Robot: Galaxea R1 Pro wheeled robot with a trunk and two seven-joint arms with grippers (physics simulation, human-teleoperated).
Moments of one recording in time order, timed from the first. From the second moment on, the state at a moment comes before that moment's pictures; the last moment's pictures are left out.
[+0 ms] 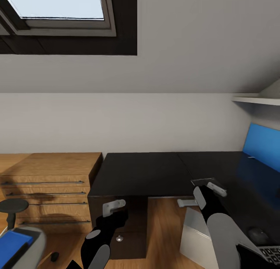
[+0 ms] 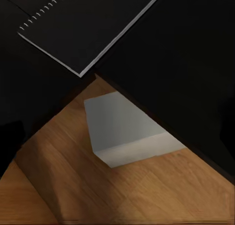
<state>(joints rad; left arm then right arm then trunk) -0.15 -0.03 -0.48 -1.60 0.60 0.52 0.72 -0.79 0.05 -0.43 -0.57 -0.12 0.32 -0.56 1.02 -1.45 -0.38</state>
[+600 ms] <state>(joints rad) -0.15 -0.03 -0.48 -1.60 0.60 0.52 0.72 -0.77 -0.03 -0.43 -0.56 -0.10 0.32 -0.25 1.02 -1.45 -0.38</state>
